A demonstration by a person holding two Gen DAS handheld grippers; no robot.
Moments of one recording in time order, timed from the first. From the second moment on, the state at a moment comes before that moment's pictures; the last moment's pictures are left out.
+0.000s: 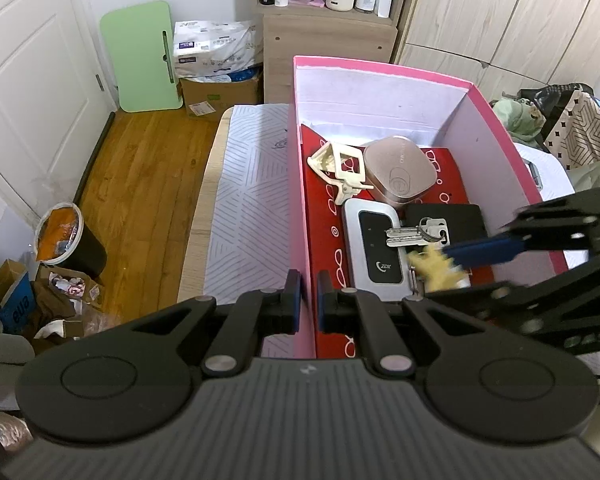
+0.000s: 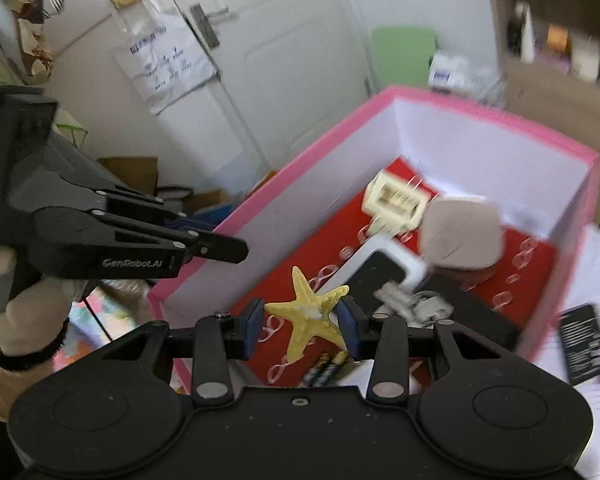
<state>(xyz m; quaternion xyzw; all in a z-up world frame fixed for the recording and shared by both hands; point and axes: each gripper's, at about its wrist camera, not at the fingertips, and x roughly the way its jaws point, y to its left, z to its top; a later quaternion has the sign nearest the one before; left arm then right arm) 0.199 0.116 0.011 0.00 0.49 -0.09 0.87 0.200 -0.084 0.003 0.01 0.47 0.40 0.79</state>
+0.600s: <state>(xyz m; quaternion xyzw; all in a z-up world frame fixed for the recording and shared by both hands) 0.200 0.117 0.011 0.00 0.49 -0.09 0.87 0.171 -0.191 0.034 0.11 0.40 0.33 0.85</state>
